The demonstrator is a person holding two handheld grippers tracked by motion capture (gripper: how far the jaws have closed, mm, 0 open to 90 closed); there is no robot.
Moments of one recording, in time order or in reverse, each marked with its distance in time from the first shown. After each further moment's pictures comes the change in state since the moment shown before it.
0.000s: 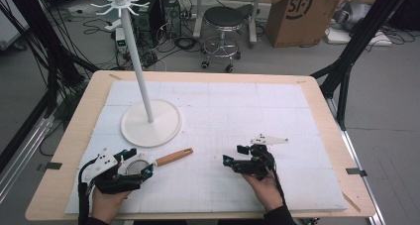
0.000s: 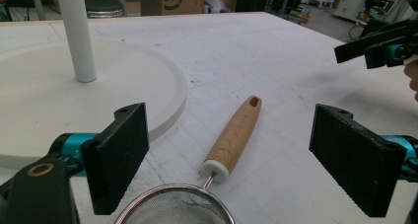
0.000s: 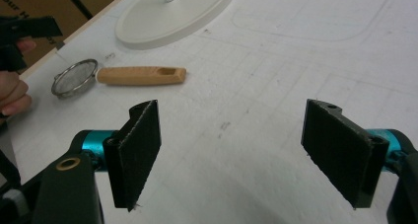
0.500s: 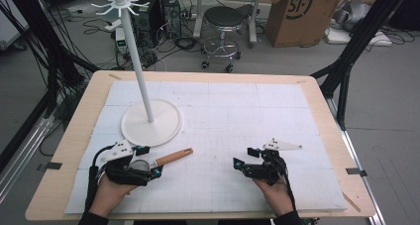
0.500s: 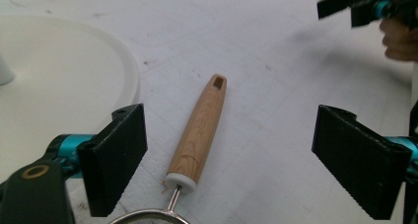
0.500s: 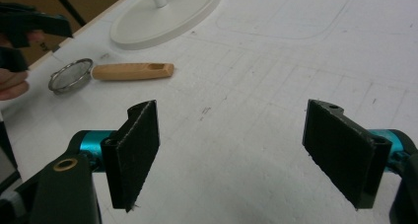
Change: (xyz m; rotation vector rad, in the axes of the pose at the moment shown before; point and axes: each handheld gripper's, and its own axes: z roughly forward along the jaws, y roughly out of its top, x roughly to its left) left arm -0.001 0.027 0.038 0.246 -0.179 0.071; right arm -0.010 -0.012 -0.025 -0.047 -0.022 0.001
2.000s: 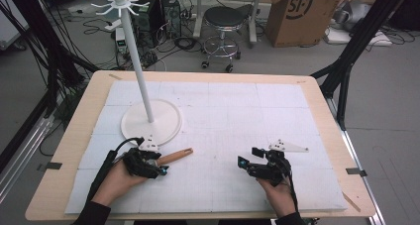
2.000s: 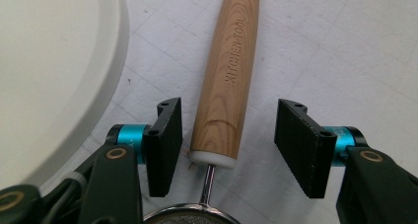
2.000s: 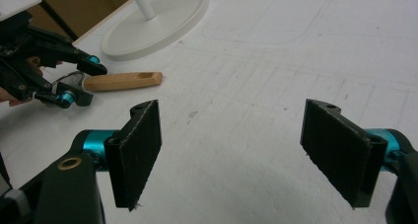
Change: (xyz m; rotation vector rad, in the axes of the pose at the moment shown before) left arm 0.009 0.008 0.042 0.404 0.045 0.125; right arm -0.006 -0.004 -0.009 -0.040 -0.034 0.030
